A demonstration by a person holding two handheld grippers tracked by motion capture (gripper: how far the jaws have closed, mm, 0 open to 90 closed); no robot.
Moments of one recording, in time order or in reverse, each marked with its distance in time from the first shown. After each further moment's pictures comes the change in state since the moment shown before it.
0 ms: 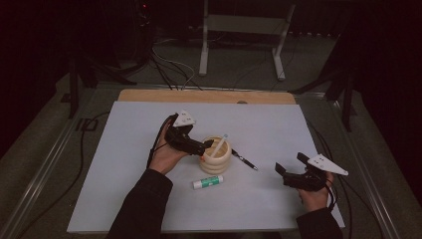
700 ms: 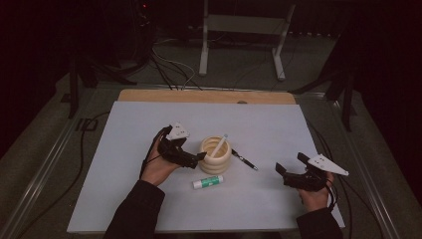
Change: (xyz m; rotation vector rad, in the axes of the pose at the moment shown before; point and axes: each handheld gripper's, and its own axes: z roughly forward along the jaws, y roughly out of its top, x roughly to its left) left arm -0.008 -0.032 -0.014 0.049 0.008 0.012; right arm 0.000 0.000 -0.001 -0.003 -0.001 0.002
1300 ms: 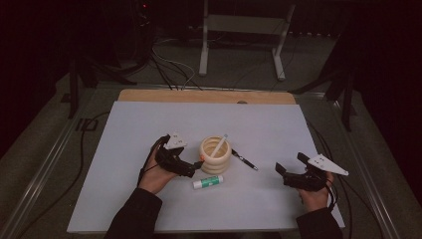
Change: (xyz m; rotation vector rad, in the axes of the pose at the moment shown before) left arm -0.007 -0.025 0.001 0.040 -0.005 -0.017; right arm 0.000 0.000 0.000 0.001 -0.001 -0.003
